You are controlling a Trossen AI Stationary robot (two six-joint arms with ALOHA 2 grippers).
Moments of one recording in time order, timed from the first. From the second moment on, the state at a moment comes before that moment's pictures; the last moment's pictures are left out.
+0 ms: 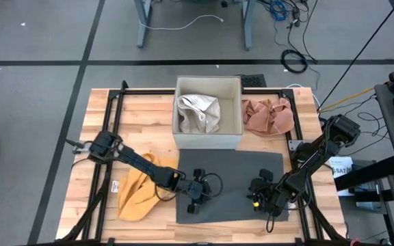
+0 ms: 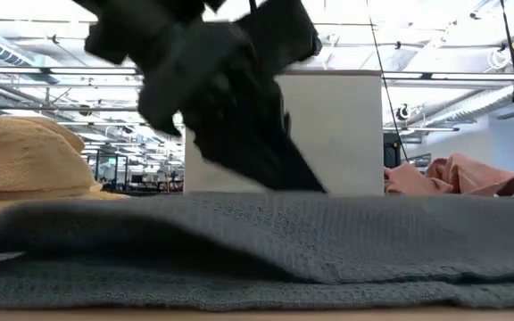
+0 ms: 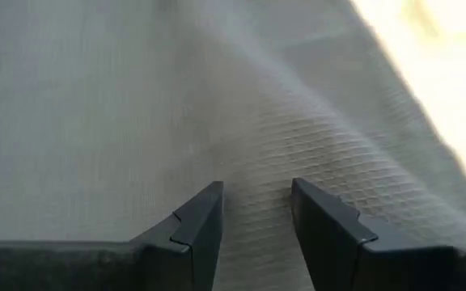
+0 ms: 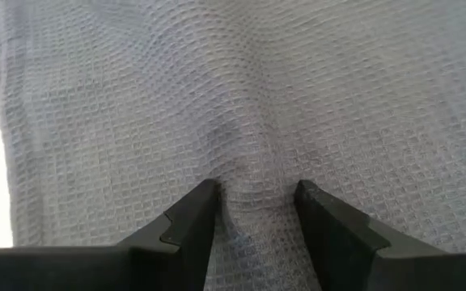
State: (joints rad) left arm -0.37 2.03 1.18 0.12 -0.13 -0.11; right arm 0.87 1.53 0.58 -0.24 0.43 1.16
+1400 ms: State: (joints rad) left arm -0.44 2.04 1.25 -0.14 -0.16 -0.28; right arm 0.76 1.75 0.71 -0.05 0.50 0.78
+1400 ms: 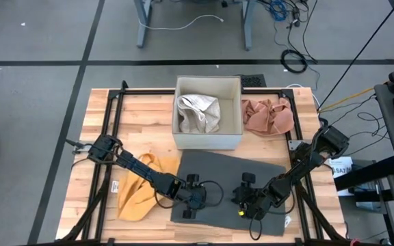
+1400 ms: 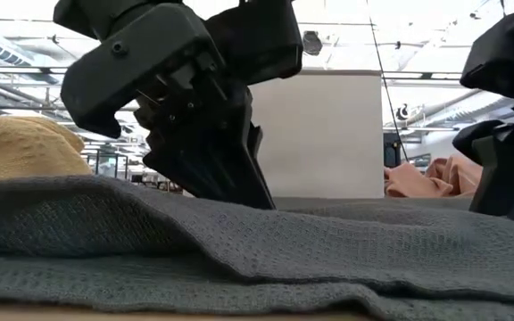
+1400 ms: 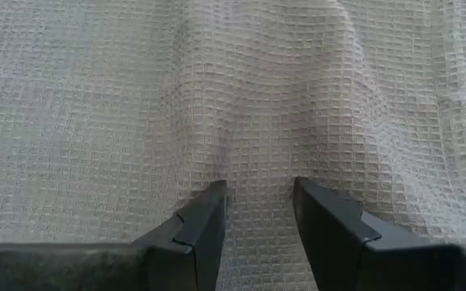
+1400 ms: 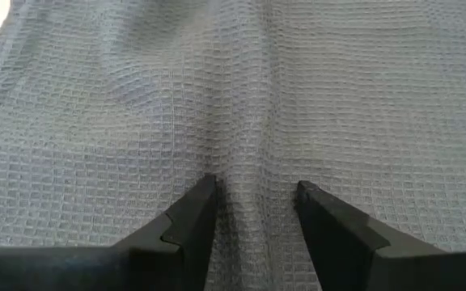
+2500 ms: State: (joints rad) left arm -0.64 1.94 1.25 -0.41 -0.04 -0.50; right arm 0.74 1.57 0.71 0.10 0.52 0.40
